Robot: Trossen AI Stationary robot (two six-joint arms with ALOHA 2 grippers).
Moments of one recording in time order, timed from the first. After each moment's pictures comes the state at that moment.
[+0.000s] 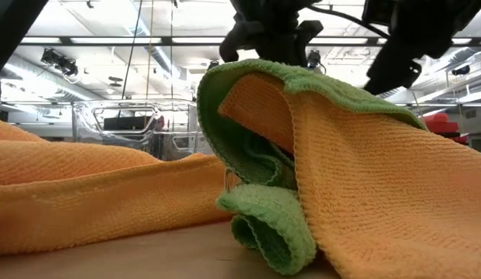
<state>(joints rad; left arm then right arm) -0.06 2.09 1.89 -0.76 -0.06 0.85 0.46 1.20 0.71 -0.33 0.43 0.66</state>
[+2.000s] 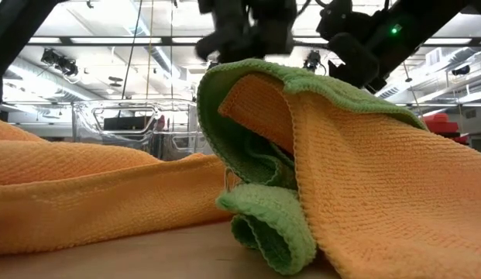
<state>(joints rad) 0.06 2.09 1.84 -1.05 0.09 0.45 0.39 1.54 0.85 -0.27 0.75 0.61</state>
